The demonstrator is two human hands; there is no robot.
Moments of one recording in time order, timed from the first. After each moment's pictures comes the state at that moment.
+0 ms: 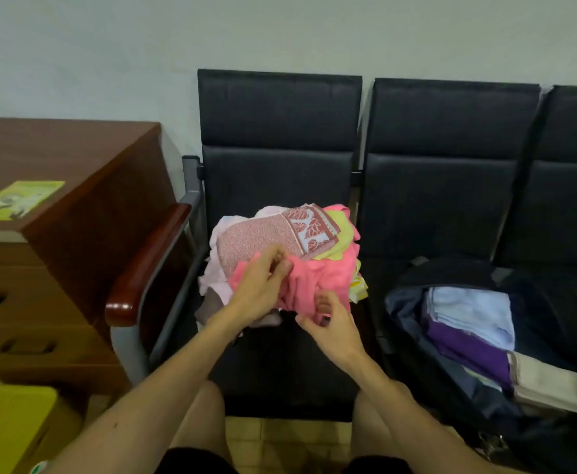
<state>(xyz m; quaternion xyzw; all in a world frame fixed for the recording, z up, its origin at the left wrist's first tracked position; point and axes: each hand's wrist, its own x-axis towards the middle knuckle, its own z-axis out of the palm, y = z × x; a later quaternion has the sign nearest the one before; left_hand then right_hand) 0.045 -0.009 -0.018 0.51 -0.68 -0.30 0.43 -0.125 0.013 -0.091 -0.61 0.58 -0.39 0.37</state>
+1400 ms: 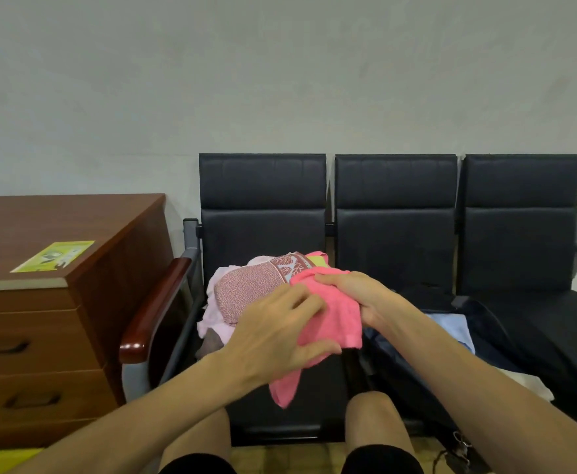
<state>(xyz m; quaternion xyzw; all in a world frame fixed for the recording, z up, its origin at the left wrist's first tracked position) 0.023 0.143 0.074 0.31 -0.86 0.17 0.37 -0.151 0.089 0.108 -0.40 0.54 -0.40 0.62</state>
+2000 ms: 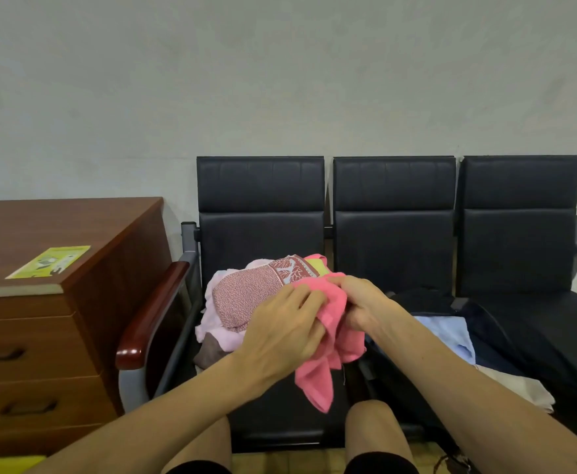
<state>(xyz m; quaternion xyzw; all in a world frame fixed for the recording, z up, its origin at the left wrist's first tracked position) 0.003 0.127 0.068 0.34 -0.83 0.21 0.39 -0.148 0.076 0.098 -0.26 0.55 -0.48 0.63</state>
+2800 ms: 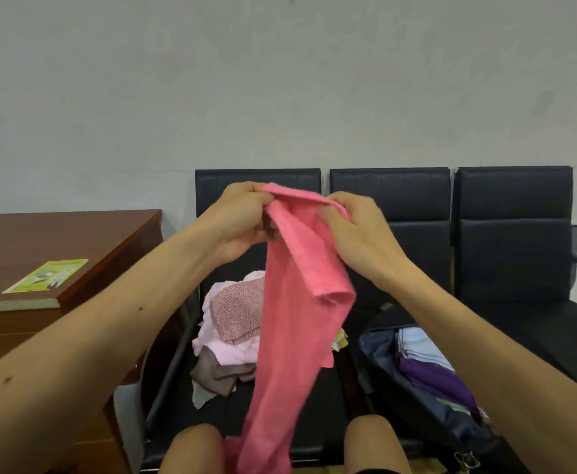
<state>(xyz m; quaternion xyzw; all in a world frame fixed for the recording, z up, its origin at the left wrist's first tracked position) 0.021 0.099 0.241 0.43 -0.58 -0.47 0.51 -0.148 0.123 0.213 -0.71 0.48 -0.49 0.13</state>
